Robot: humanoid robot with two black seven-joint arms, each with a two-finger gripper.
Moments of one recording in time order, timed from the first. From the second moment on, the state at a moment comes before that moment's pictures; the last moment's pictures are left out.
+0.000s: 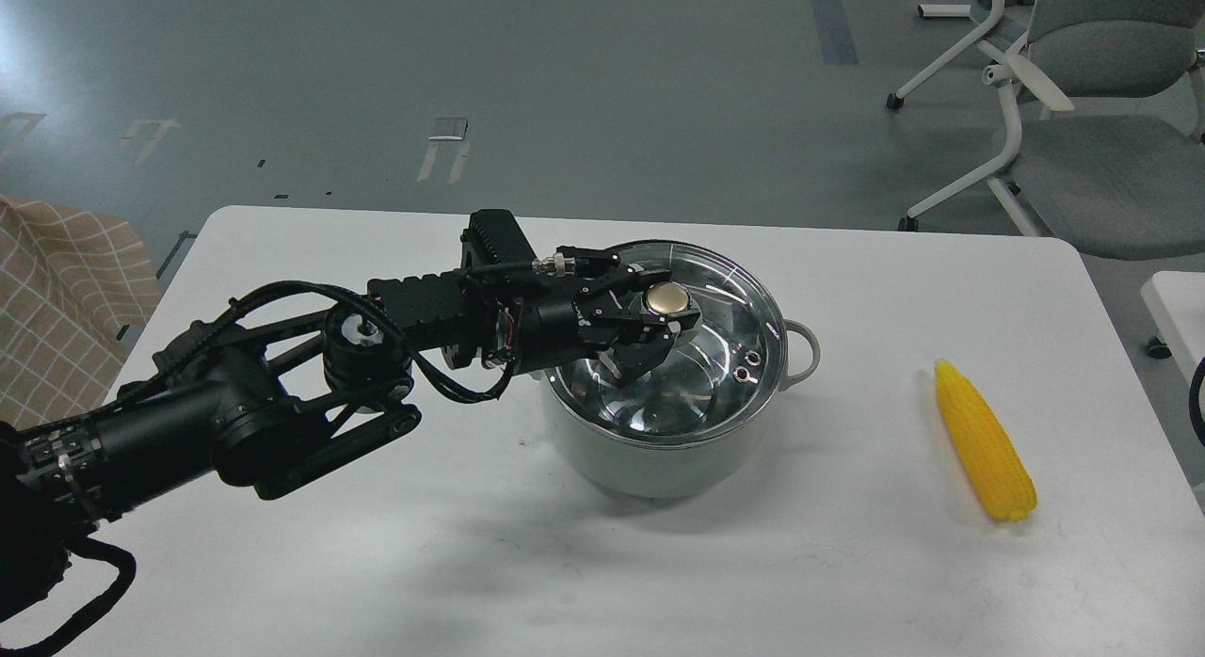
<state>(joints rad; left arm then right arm) -0.78 0.38 -0.49 -1.35 2.15 -0.09 -0.26 0.44 -0.48 1.76 1.05 -0.42 0.49 -0.12</state>
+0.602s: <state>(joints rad) -0.85 0.67 -0.55 -1.53 2.01 -0.13 -0.26 0.44 -0.49 1.76 1.05 -0.42 0.49 -0.12</state>
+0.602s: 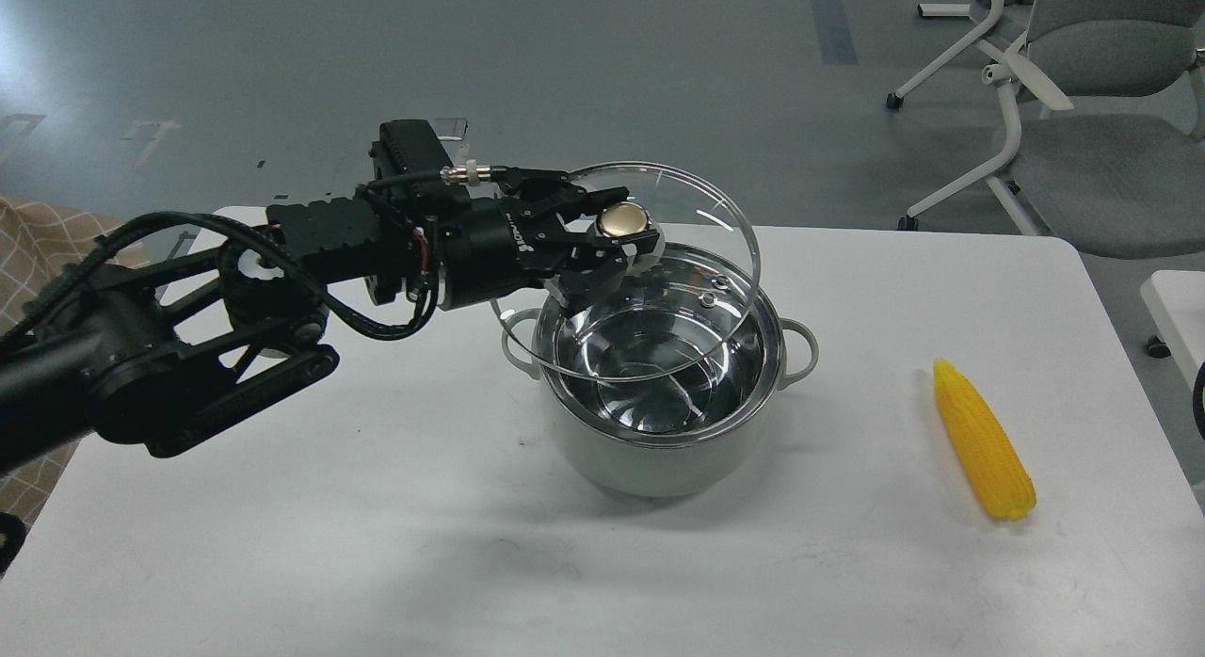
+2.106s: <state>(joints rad) -0.41 0.94 -0.53 -1.21 1.86 0.17 -0.29 0.43 -0.49 1.74 1.06 -0.42 0.49 -0.13</state>
